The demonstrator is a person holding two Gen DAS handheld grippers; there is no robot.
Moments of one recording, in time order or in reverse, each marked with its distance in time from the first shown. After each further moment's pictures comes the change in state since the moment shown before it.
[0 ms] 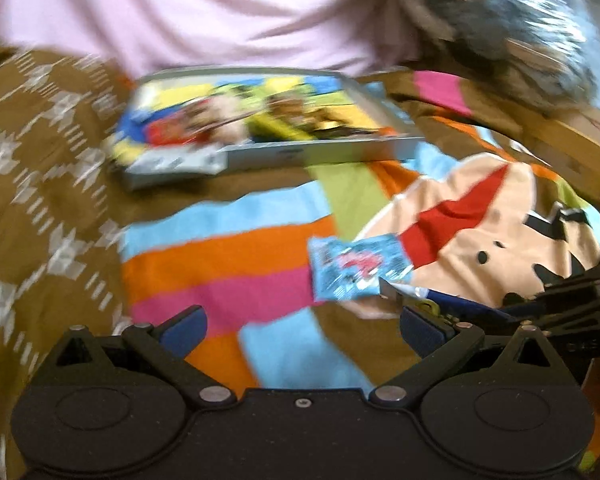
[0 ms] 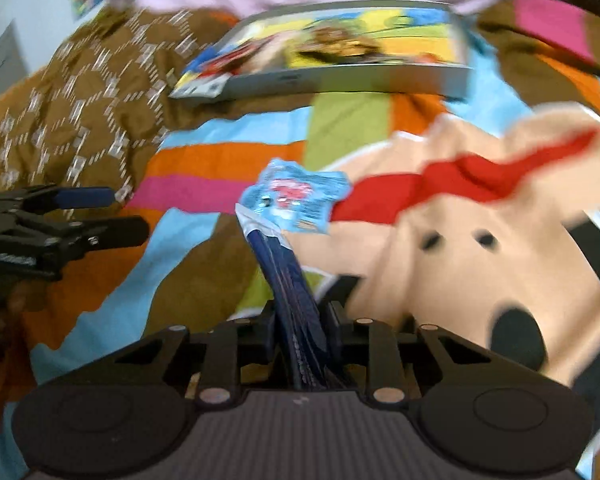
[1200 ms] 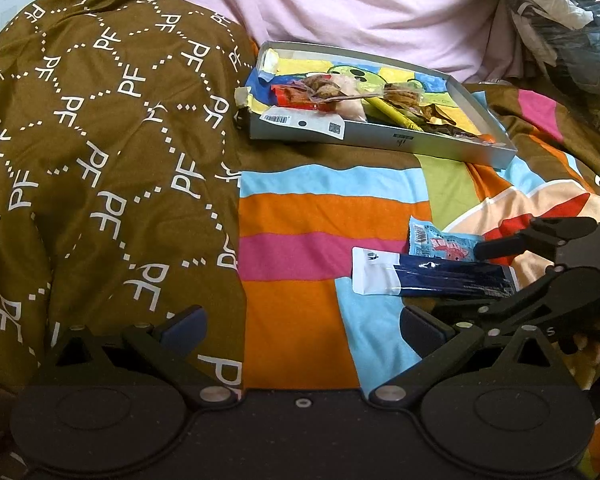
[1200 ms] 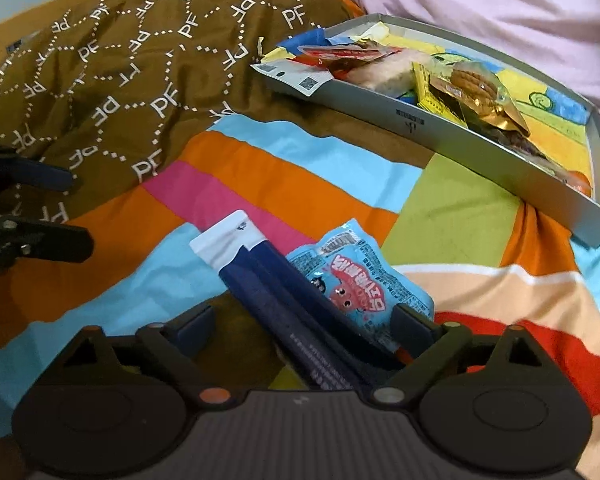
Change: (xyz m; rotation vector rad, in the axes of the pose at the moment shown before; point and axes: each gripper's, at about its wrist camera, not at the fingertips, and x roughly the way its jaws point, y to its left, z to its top) left arm -0.034 0.020 -0.029 -0.255 0.050 0.269; right arm 0.074 0.048 0.059 -0.495 0.053 0.090
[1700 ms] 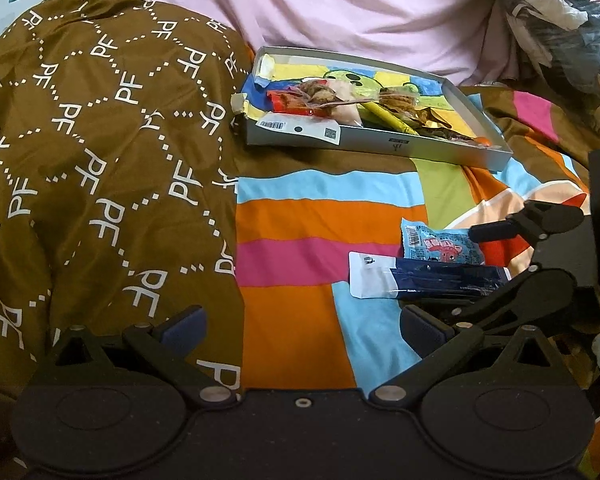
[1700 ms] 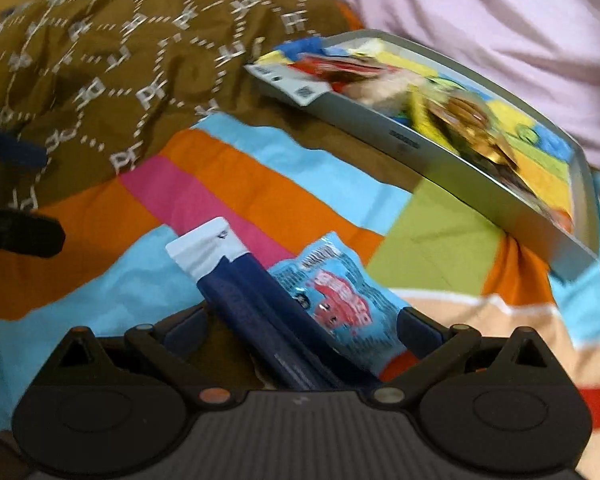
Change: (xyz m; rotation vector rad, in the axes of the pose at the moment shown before) left arm -0.002 0.000 0.001 0.009 -0.010 -0.007; right arm 0.016 0.016 0.009 -0.118 -0.004 -0.131
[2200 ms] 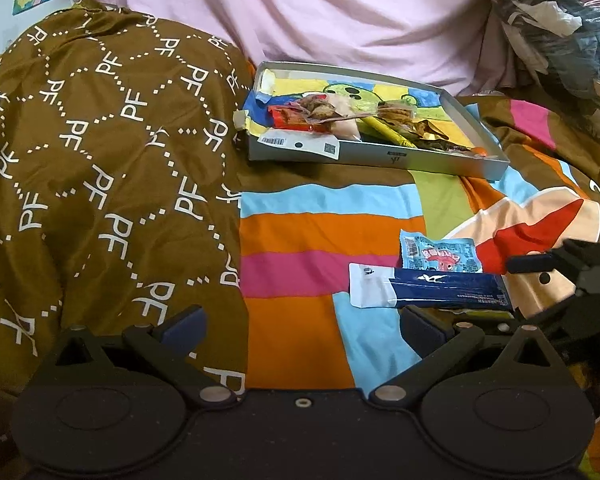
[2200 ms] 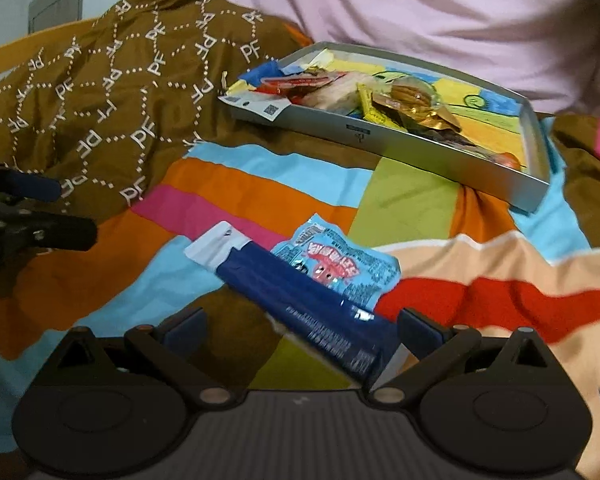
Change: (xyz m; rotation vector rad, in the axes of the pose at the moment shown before) left arm -0.009 -0.002 0.001 0.015 -0.036 0.009; right arm -0.038 -0.007 -0.026 0.223 -0.054 -0.007
